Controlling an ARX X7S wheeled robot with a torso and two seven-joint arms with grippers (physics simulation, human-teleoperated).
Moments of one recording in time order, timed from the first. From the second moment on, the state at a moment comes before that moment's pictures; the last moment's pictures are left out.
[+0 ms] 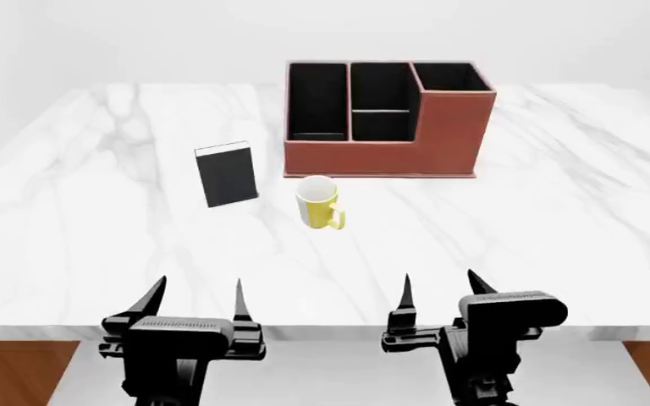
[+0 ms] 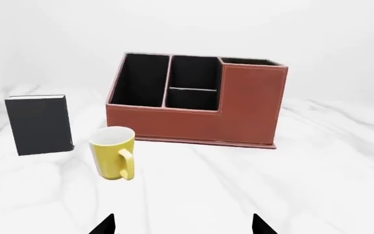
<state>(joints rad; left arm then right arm) 0.02 -0.07 0.07 0.29 -0.02 -0.18 -0.07 0.07 0.11 -0.08 -0.29 0.07 0.36 0.05</state>
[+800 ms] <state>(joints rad) 0.02 -0.13 0.11 0.48 -0.02 -0.31 -0.15 0.12 0.17 -0.12 -0.43 0.11 0.47 0.06</state>
